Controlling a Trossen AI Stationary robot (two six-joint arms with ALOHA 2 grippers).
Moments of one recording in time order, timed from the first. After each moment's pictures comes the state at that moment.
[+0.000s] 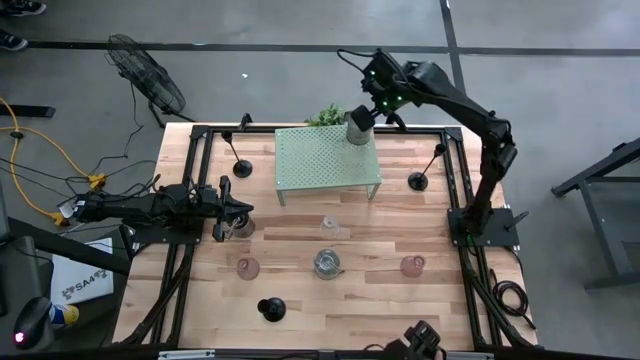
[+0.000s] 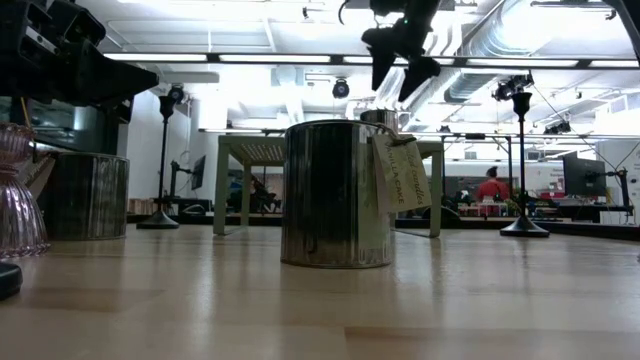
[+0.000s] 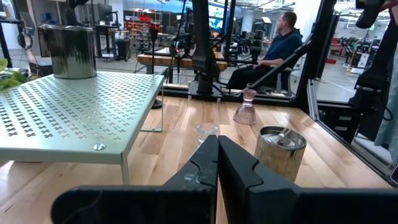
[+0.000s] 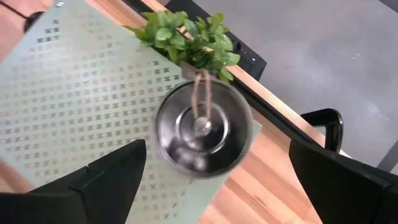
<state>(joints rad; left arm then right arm) -0.05 0.01 0.01 0.02 -0.09 -0.08 -0.63 1.80 2.02 -1.26 0.05 0.24</state>
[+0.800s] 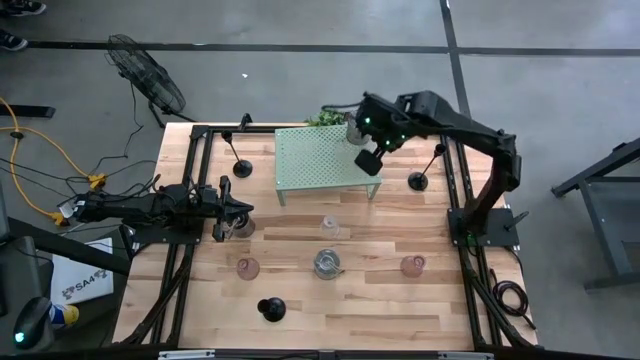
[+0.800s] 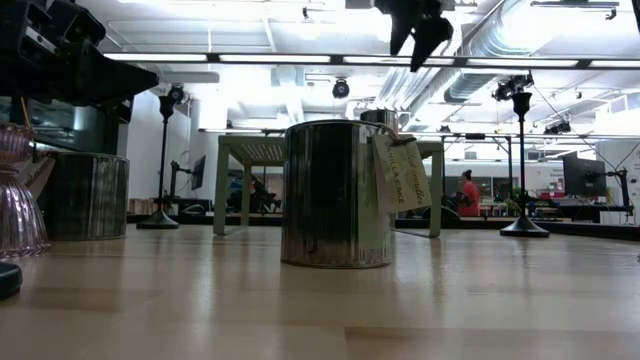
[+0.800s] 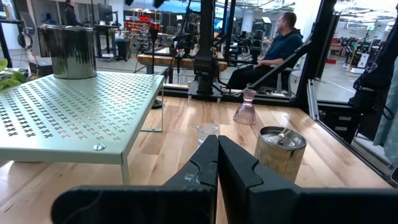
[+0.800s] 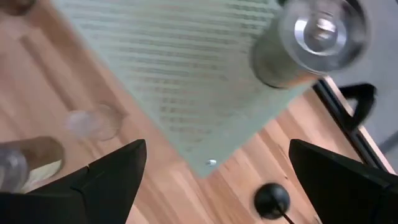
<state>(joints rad) -0.05 0.01 0.01 0.02 -0.09 -0.08 -0.30 1.72 2.01 -1.48 0.13 0.29</state>
